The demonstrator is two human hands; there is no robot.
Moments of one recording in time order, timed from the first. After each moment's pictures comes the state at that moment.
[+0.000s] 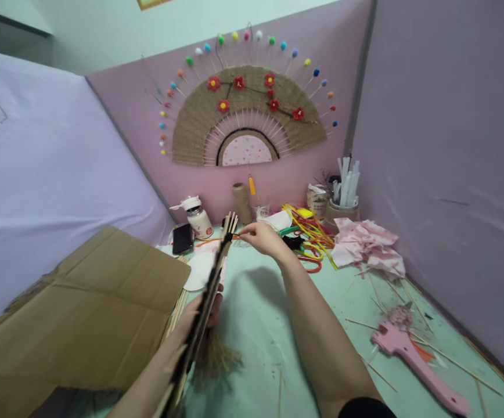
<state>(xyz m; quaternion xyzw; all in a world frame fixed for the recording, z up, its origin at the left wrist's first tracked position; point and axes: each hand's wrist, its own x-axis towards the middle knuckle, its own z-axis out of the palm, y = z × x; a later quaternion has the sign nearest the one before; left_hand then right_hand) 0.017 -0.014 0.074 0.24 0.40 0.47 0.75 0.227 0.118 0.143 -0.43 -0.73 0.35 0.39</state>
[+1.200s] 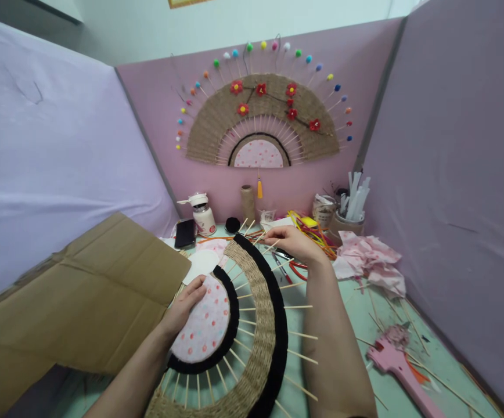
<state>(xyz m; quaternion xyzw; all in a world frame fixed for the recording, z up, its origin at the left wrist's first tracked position) 0.005 -0.026 0.098 0.48 0.45 0.49 0.57 0.282 0.111 0.151 -0.38 -0.72 0.48 0.34</state>
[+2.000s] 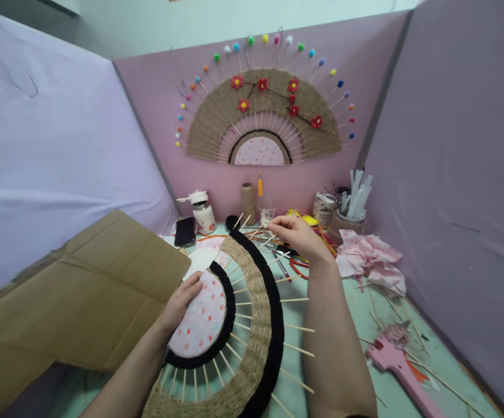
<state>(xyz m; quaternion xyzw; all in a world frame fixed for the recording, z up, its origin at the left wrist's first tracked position) 0.001 -0.024 0.099 0.43 0.45 0.52 0.58 0.284 0.102 0.162 -0.34 -0.64 0.51 0.46</state>
